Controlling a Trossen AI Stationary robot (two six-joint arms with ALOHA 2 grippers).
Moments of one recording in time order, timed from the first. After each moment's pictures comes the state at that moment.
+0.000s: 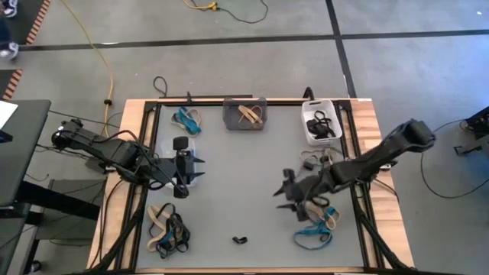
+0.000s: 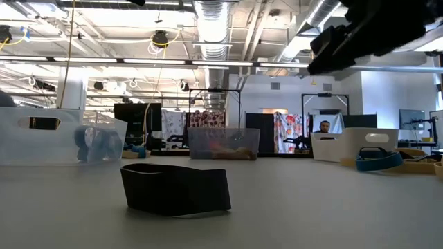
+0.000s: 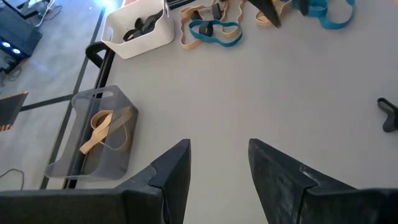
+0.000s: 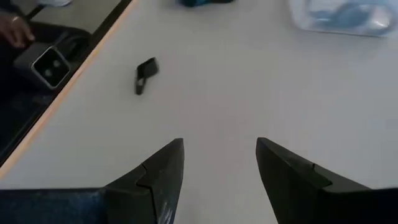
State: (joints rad) left arm -0.38 1.08 1.12 -0.80 -0.51 -0.05; right arm 0.41 1.32 0.68 0.03 0.14 0.08
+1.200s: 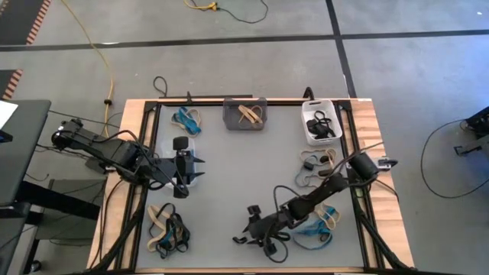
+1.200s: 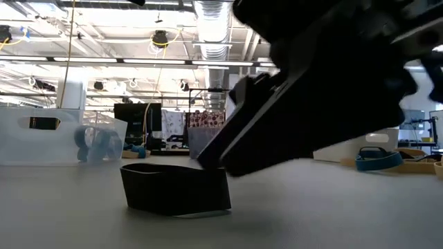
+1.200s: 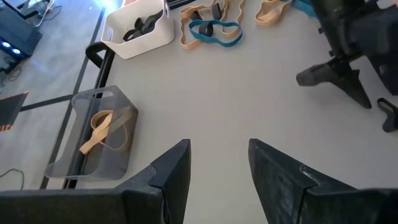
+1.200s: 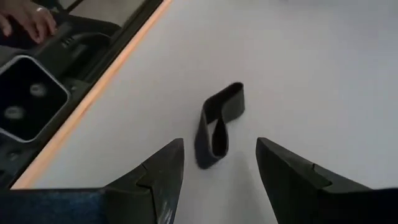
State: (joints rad) left arm -0.38 1.08 1.12 -0.80 -0.51 -0.05; right arm 0.51 2.07 1.10 0.36 0.06 0.13
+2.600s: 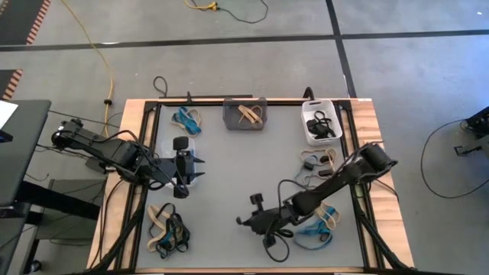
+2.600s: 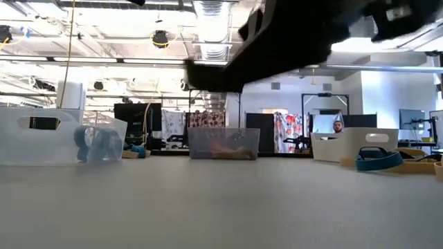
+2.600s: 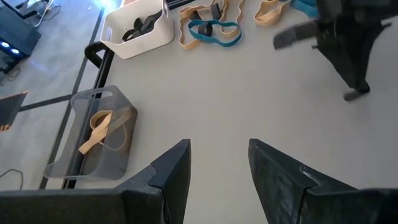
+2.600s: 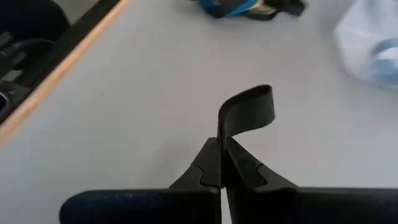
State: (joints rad) left arm -0.38 1.08 1.12 -0.80 -0.50 -0.05; right arm 0.50 1.88 1.14 0.08 0.30 -0.03
